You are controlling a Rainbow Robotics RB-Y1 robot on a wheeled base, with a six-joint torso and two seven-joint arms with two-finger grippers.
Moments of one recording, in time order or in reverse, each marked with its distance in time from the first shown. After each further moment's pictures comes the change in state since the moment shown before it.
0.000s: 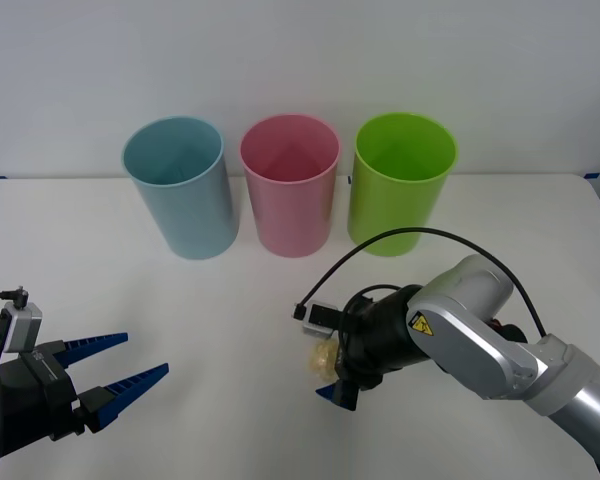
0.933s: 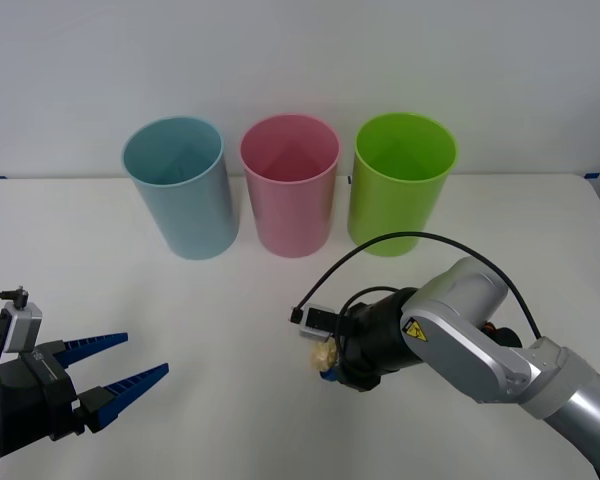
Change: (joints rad) right arm 0.000 0.011 0.015 0.000 0.042 0.003 -0.006; left arm 0.000 0.000 0.000 0.000 0.000 0.000 0.000
